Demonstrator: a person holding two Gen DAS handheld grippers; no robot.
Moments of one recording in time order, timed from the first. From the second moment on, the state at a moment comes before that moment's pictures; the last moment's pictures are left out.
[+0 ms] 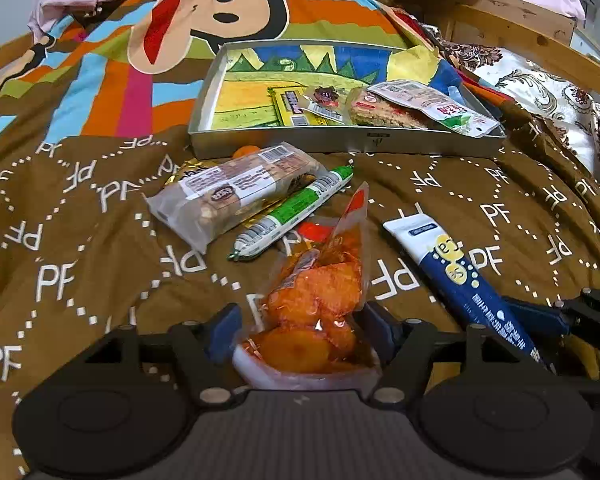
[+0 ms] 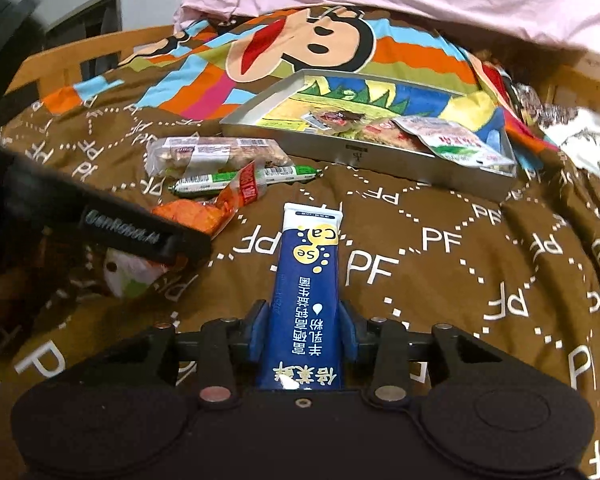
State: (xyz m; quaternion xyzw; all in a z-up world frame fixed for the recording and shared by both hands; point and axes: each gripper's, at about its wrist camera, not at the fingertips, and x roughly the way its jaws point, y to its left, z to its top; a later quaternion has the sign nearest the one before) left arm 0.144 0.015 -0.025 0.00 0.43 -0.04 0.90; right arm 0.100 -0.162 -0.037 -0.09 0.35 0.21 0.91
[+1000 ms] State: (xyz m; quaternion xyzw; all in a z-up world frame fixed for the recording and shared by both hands) left arm 0.109 -0.005 -0.014 0.00 0.41 -0.04 0.91; right arm 0.090 -0.154 -0.040 -0.14 0.32 0.21 0.91
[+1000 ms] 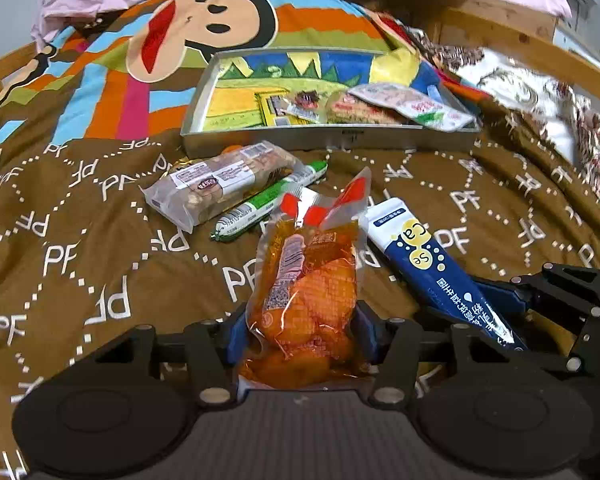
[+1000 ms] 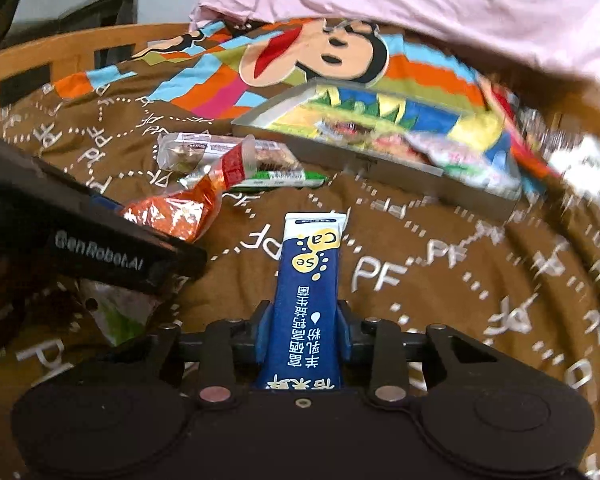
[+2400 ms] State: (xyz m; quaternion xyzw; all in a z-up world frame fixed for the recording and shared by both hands) left arm 0.233 0.055 0.055 -0.02 0.34 -0.06 0.94; right arm 0.156 -0.187 0.010 -0.13 0.15 0.13 0.97
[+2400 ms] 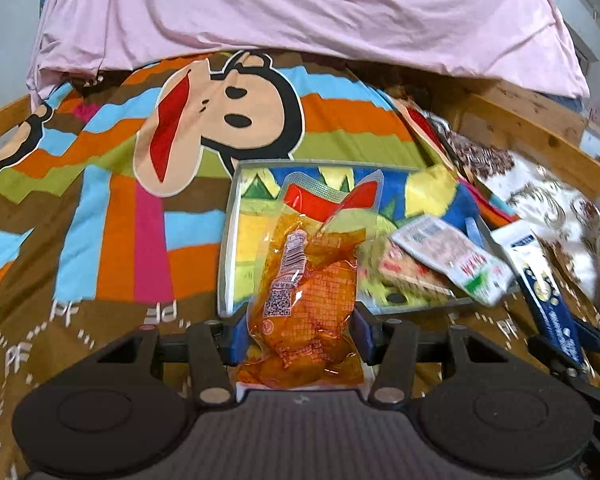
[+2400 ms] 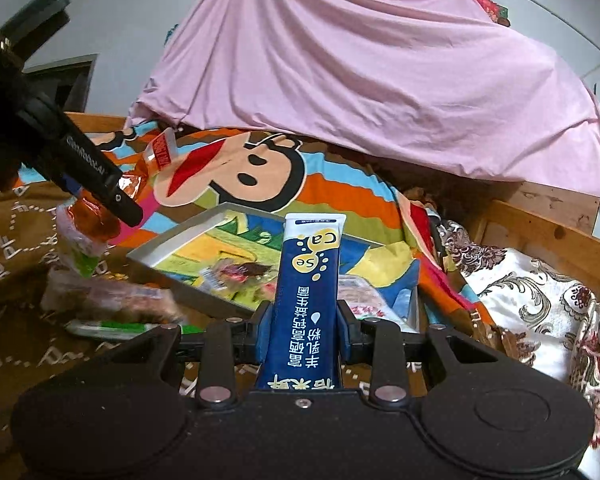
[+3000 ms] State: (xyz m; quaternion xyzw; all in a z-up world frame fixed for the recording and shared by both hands) left arm 0.311 0.062 0.016 -0.04 0.24 -0.07 0.97; right arm 0.274 -0.152 0.017 -0.12 0.19 0.12 0.97
